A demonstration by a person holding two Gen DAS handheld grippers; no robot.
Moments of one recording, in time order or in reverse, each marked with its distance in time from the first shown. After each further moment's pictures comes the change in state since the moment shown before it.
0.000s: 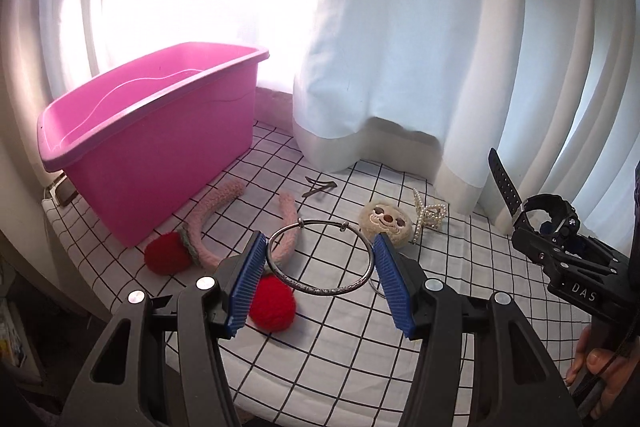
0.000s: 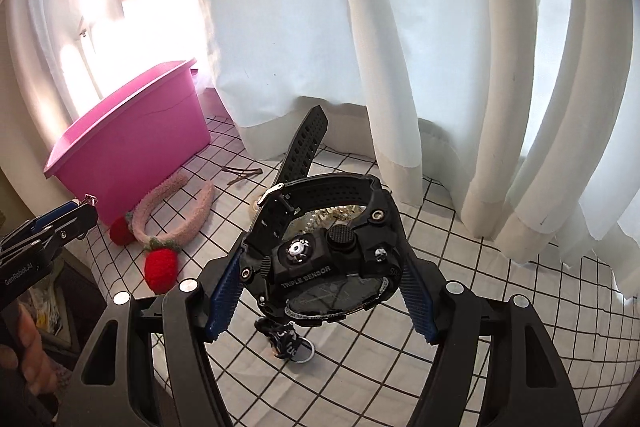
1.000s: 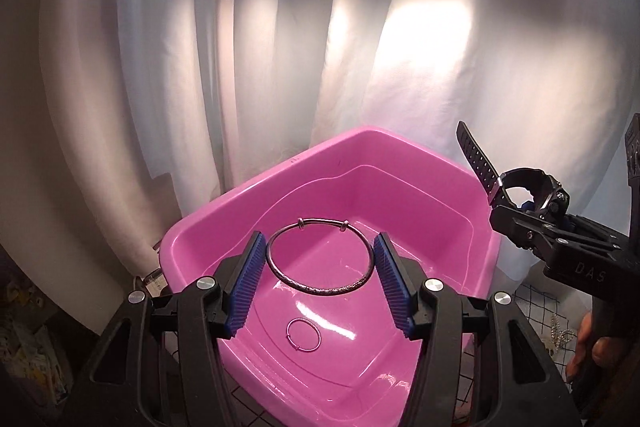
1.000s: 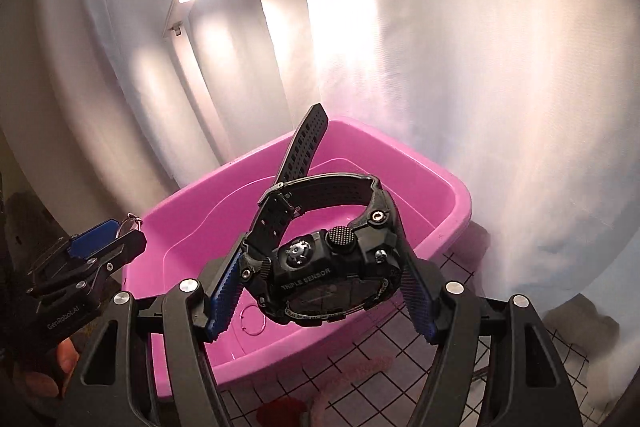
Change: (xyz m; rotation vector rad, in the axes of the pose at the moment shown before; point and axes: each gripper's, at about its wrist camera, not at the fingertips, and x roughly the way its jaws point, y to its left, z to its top) left arm 0.034 0.258 0.165 -0.123 -0.081 0.220; right arm 0.147 0.282 0.205 -0.190 0.009 0.326
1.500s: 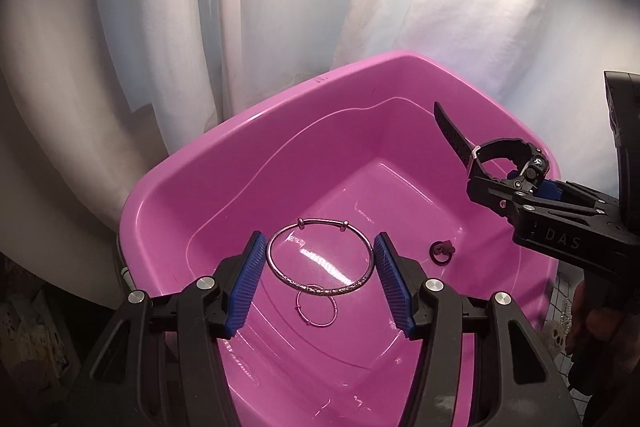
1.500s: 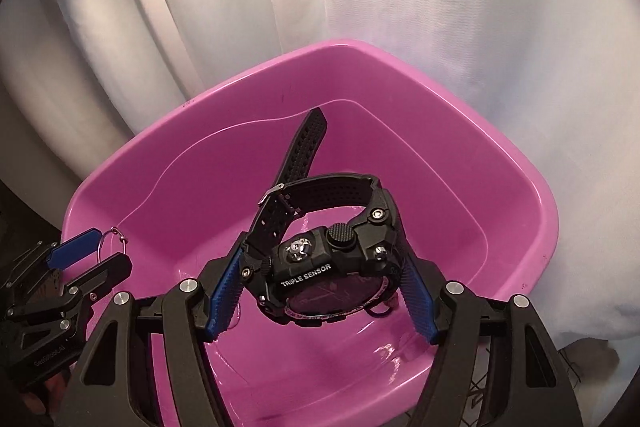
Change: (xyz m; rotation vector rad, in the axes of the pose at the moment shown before) left arm 0.078 0.024 -0.007 -0.058 0.277 -0.007; right arm 0.105 0.006 0.021 -0.053 0.284 -0.056
